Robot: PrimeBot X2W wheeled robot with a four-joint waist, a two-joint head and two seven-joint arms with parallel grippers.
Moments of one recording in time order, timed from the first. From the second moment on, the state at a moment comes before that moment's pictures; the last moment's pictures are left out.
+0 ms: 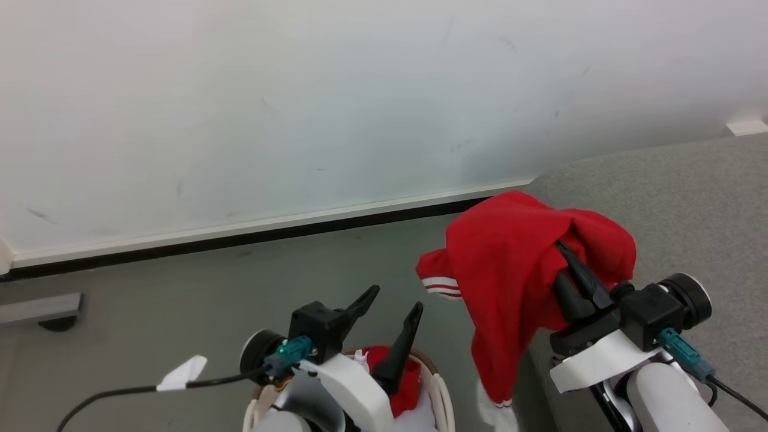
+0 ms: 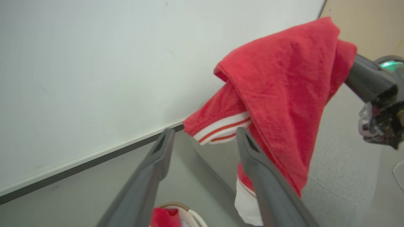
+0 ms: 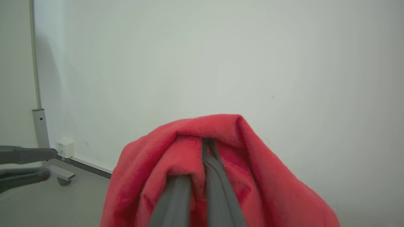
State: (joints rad) left arm -0.30 0.15 -0.56 0.08 -0.35 0.03 0.07; right arm -0.39 -0.14 0.37 0.29 0.22 0.13 -0.26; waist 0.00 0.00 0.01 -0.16
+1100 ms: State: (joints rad) left arm -0.55 0.11 -0.66 0.16 -0.27 -0.06 -0.02; right arm -0.54 -0.20 0.13 0.21 0.31 0.13 -0.26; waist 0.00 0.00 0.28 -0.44
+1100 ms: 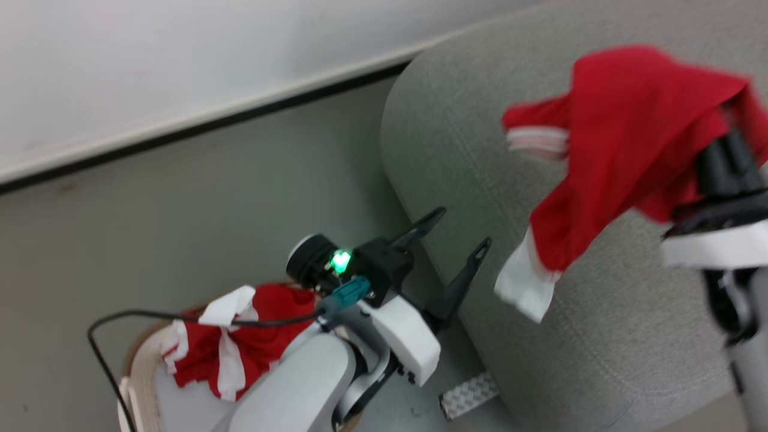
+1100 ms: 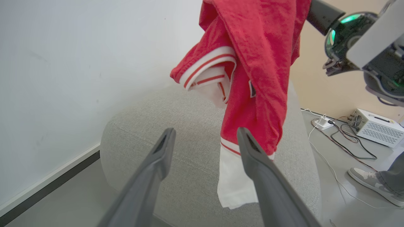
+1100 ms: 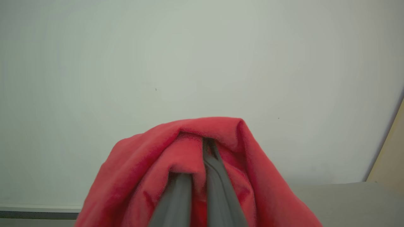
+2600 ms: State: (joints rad) left arm -0.50 0.23 -0.58 0.29 -0.40 0.02 -0.23; right arm -0.56 -0.18 -0.16 0.55 0.18 0.13 -0.26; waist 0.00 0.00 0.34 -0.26
